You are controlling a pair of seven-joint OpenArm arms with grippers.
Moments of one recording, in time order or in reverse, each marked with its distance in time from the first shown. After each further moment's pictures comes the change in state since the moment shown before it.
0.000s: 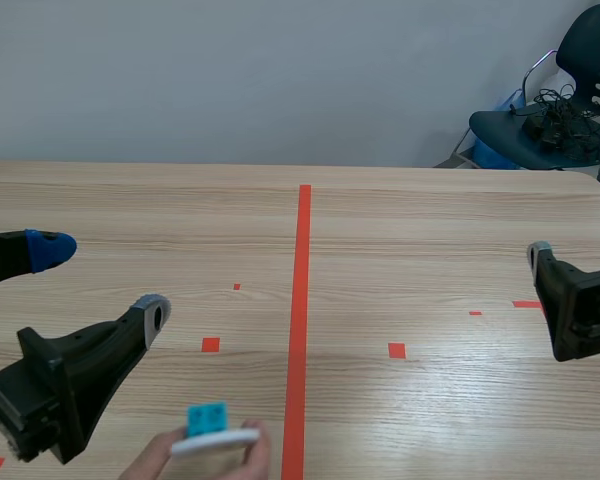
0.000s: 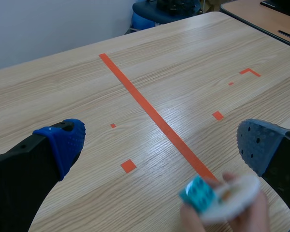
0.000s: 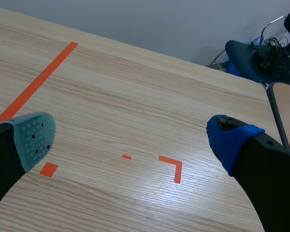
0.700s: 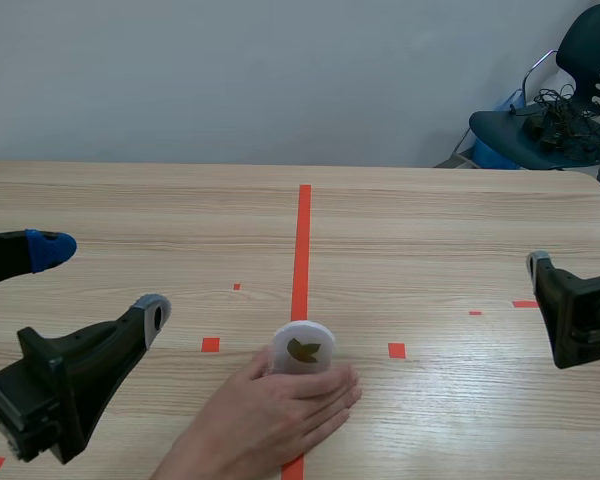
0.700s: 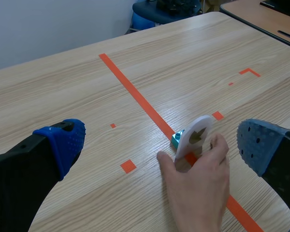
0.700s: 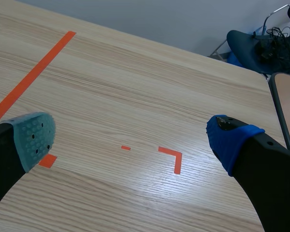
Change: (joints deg) left arm 0.0 0.0 0.0 0.0 0.0 0.0 0.0; right arm 0.3 0.0 0.0 0.0 0.0 0.0 -2.7
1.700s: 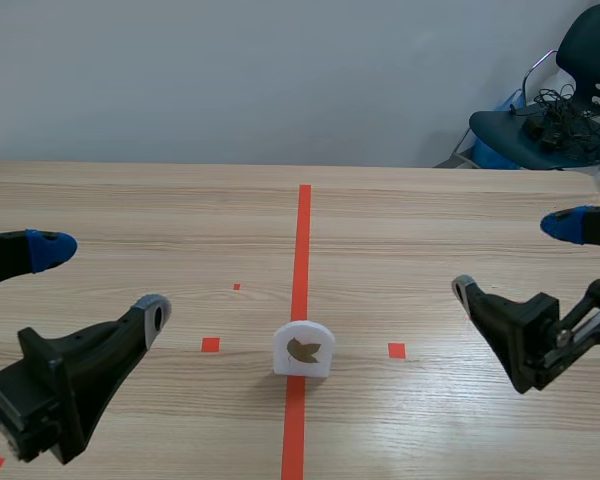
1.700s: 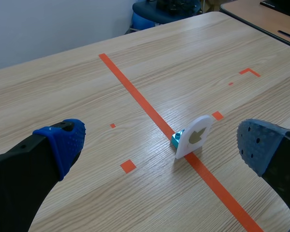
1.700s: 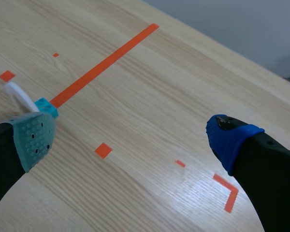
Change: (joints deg) left arm 0.0 0.0 0.0 0.0 0.0 0.0 0.0; right arm 9.5 0.0 -2.5 -4.1 -4.7 22.8 -6.0
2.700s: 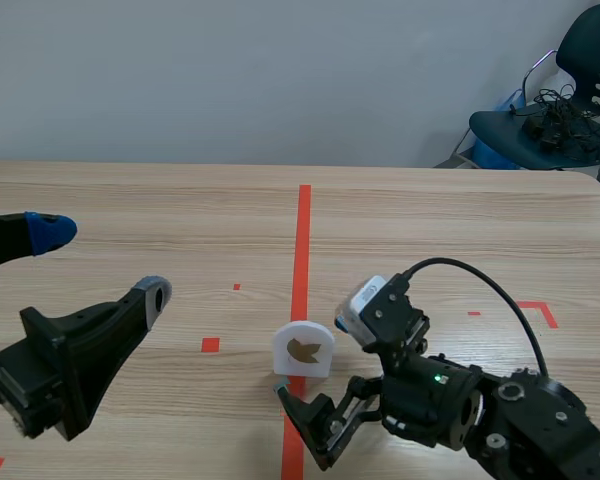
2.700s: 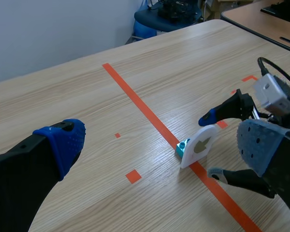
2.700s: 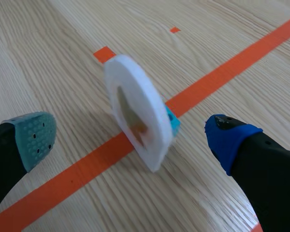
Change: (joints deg) left arm -2.1 0.0 0.0 0.0 0.0 0.0 0.0; right arm 25.1 -11.7 -32.5 -40.9 -20.1 -2.3 20.7
